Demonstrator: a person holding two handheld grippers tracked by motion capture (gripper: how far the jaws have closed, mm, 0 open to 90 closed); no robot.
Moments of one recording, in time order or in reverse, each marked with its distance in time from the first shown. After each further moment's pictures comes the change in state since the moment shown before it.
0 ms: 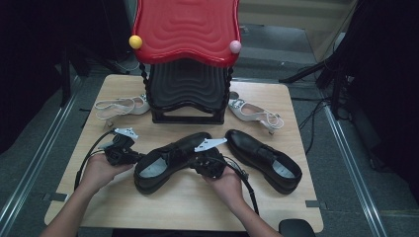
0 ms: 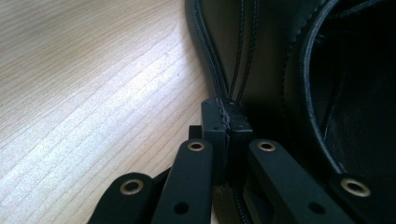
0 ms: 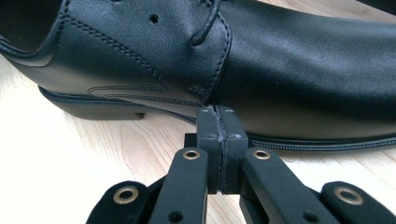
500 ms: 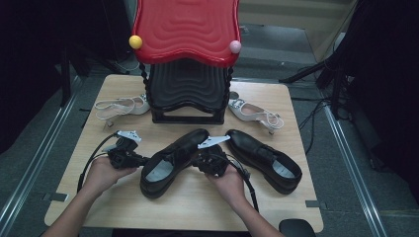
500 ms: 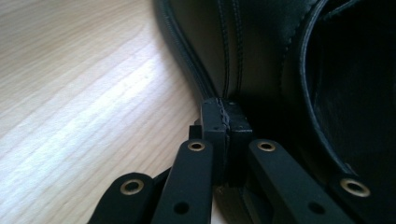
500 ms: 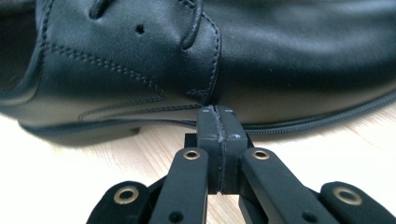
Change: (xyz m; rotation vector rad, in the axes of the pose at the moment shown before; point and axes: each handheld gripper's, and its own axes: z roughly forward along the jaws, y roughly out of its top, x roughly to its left) left arm -0.014 0.000 0.006 0.003 -0.041 0.001; right arm -0.009 0.001 -0.004 0.018 -0.019 0.057
